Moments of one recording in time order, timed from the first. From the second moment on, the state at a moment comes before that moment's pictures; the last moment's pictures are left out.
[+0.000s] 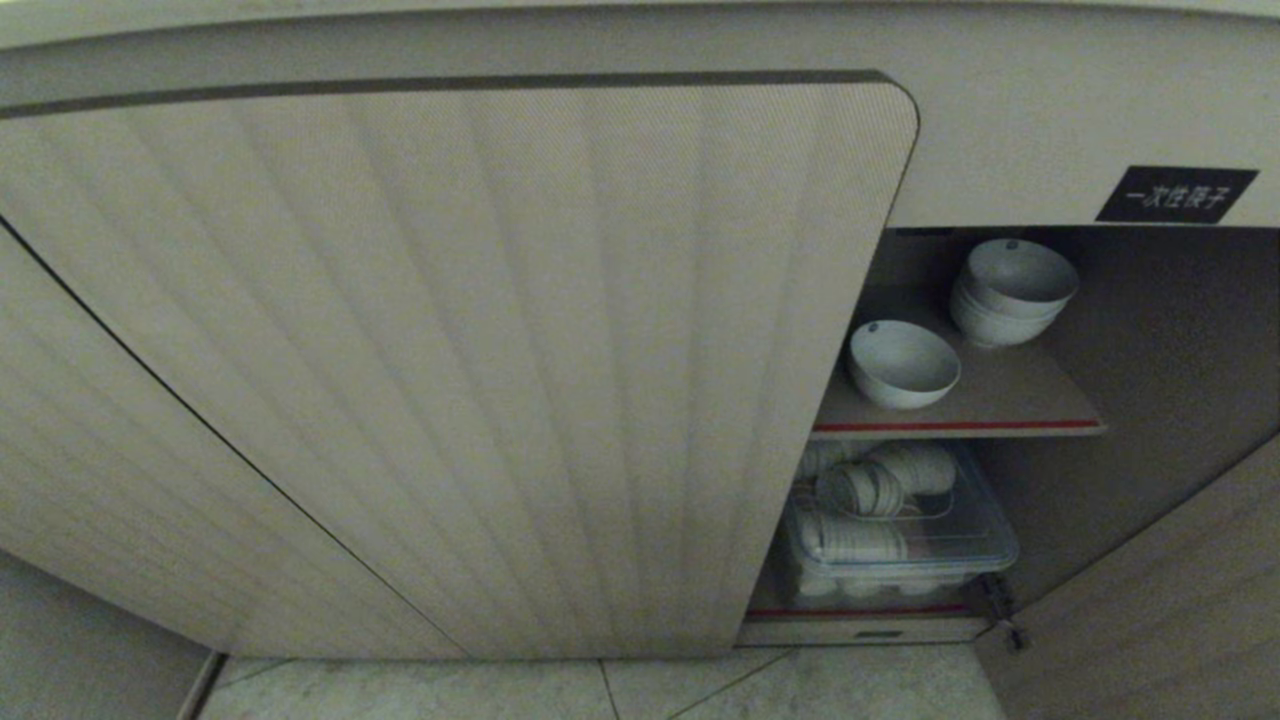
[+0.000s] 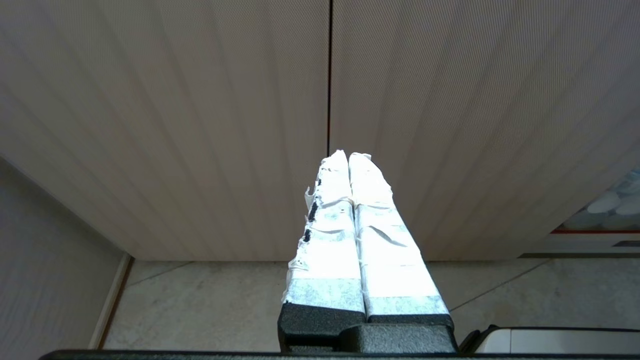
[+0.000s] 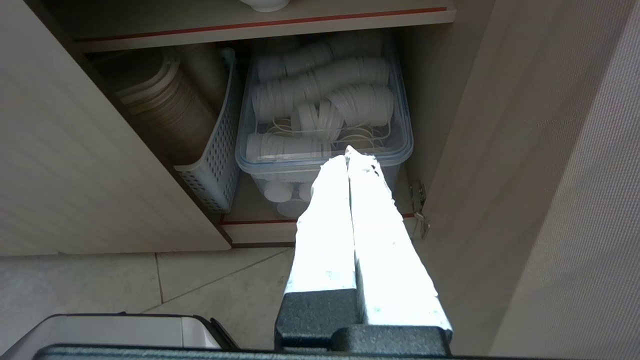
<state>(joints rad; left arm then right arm) 0.00 0.00 0.00 0.00 -0.01 -0.02 0.01 0.00 0.00 0.00 0.01 0.07</state>
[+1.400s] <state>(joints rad) 0.00 0.00 0.00 0.00 -0.01 -0.02 0.01 0.00 0.00 0.00 0.01 0.07</state>
